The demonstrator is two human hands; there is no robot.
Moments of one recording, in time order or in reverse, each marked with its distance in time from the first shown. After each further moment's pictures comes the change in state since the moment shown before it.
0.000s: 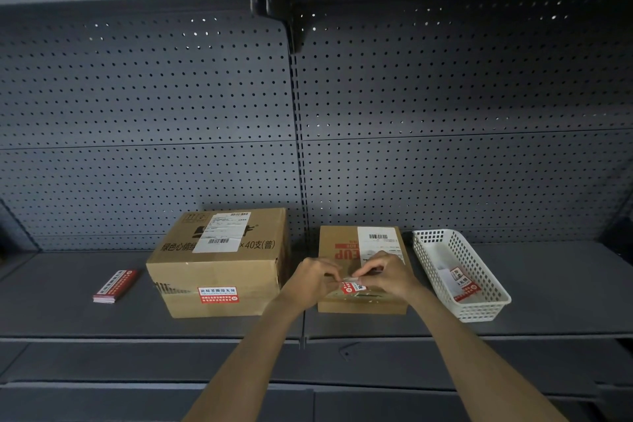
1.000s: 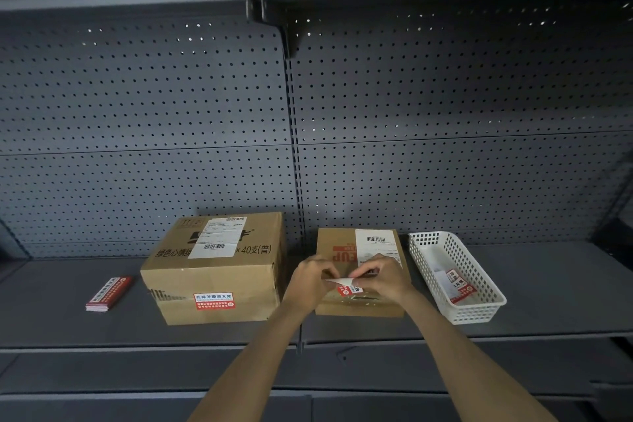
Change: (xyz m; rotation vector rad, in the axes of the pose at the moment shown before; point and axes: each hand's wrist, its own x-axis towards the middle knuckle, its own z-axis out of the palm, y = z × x) left_hand 0.008 0.003 0.007 -0.021 0.120 -0.064; right_hand -0.002 -0.007 0.005 -0.023 0.065 0.035
